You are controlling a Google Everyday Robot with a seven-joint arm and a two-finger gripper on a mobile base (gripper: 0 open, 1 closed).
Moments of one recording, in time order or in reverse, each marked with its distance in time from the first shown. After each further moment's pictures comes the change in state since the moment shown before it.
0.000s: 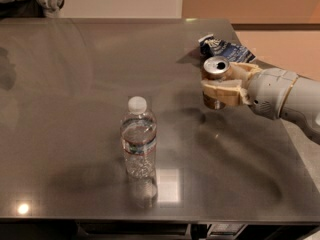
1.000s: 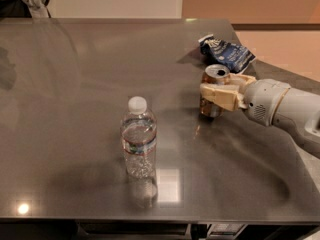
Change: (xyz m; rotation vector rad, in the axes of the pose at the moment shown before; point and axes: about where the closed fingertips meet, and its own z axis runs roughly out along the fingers) arm 0.029 -0.006 0.008 0.045 0.004 0.234
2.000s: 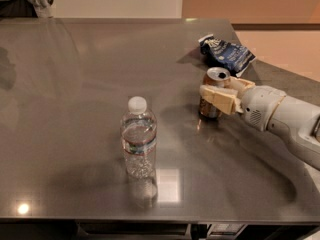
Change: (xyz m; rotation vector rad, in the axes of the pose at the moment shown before) arm 0.012 -0.003 0.005 0.013 -0.045 0.046
